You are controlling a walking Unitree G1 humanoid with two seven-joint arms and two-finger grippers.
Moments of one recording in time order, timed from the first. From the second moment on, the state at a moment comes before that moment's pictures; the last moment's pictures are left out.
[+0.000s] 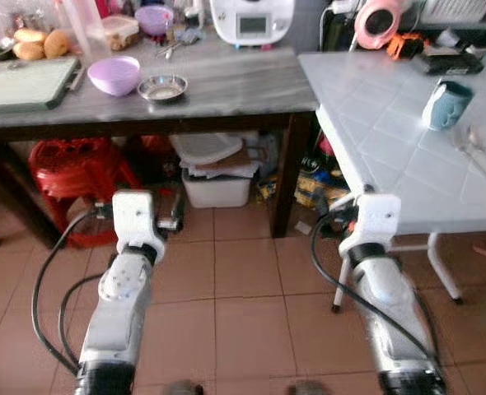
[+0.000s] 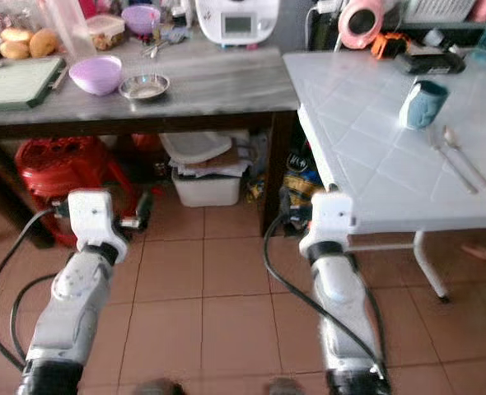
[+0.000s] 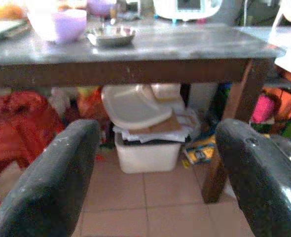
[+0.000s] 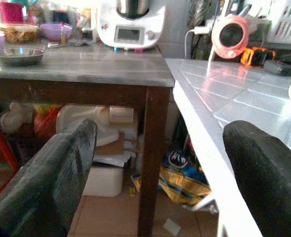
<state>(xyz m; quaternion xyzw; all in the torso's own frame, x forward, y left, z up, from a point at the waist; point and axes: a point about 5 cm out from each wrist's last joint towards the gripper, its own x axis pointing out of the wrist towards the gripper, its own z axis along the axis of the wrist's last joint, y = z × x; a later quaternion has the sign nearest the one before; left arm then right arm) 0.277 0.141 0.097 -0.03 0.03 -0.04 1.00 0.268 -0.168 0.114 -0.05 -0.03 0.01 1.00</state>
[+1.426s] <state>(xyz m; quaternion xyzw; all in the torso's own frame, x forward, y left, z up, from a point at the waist) 0.279 0.154 0.108 0.01 0.00 -0.04 1.00 0.277 -0.160 0.120 -0.03 -0.04 0.00 1.00</state>
